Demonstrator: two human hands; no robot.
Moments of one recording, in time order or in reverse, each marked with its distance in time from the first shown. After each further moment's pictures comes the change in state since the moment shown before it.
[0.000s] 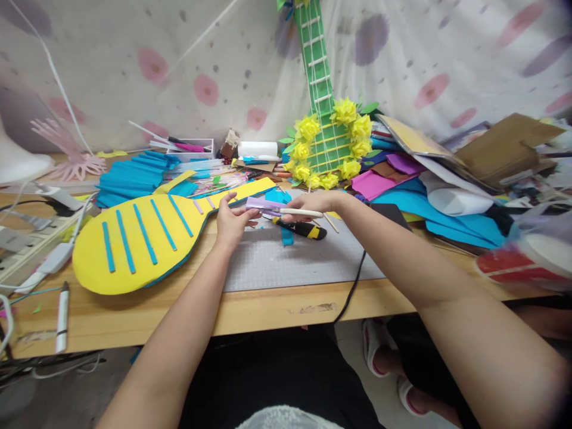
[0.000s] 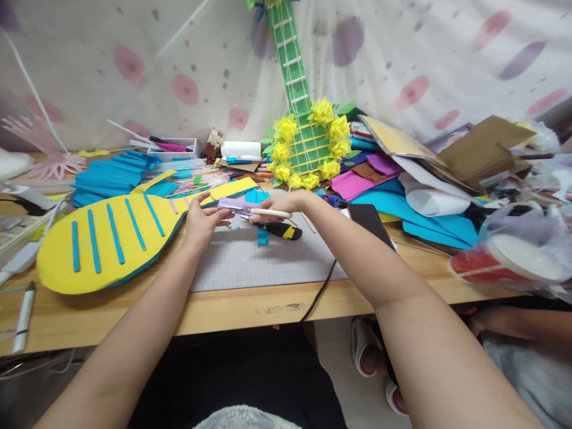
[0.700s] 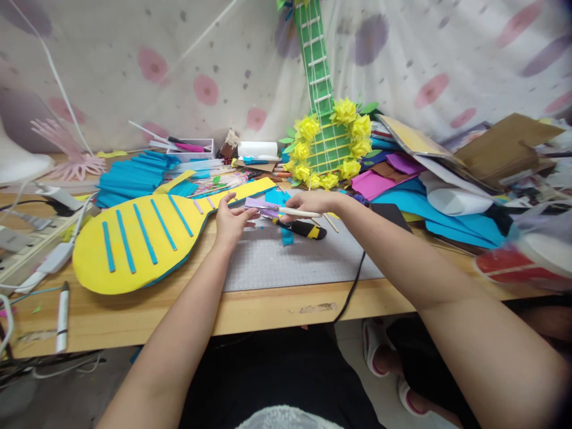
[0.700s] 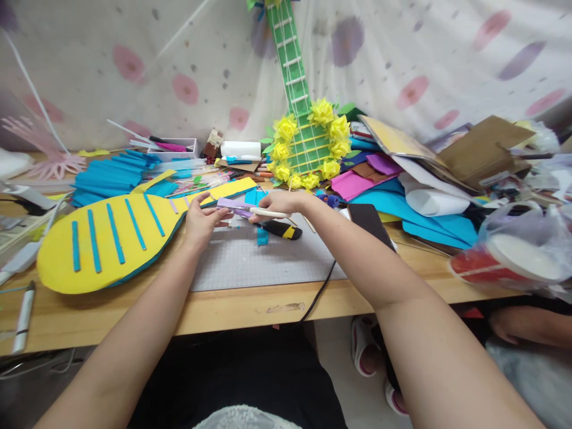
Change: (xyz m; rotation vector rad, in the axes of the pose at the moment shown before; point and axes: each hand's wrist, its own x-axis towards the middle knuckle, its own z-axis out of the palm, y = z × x) left_hand 0.000 0.002 0.001 0.081 0.023 -0.023; right_hand -0.004 -0.010 0.002 -0.139 0.157 0.084
